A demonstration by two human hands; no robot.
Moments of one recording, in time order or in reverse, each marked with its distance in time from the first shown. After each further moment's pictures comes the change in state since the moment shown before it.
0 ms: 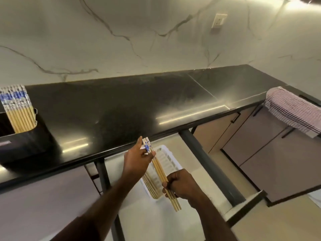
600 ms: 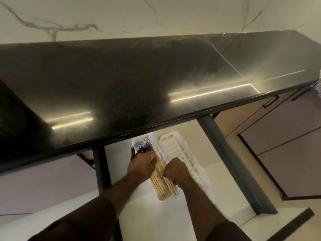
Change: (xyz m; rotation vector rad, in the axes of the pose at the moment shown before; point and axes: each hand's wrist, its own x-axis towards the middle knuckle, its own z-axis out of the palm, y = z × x) left_hand 0.086 -0.143 0.047 0.627 -0.291 -0.085; right_hand 0.169 0.039 0.062 -0.376 -0.051 0.264
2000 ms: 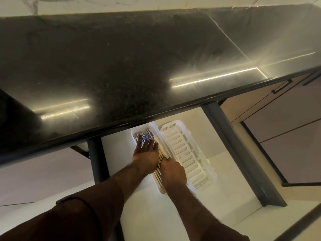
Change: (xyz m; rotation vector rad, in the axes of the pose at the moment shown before) left_hand 0.028 -0.004 0.028 0.982 -0.269 0.092; right_hand 0.000 0.020 0.054 -0.538 0.246 -0.313
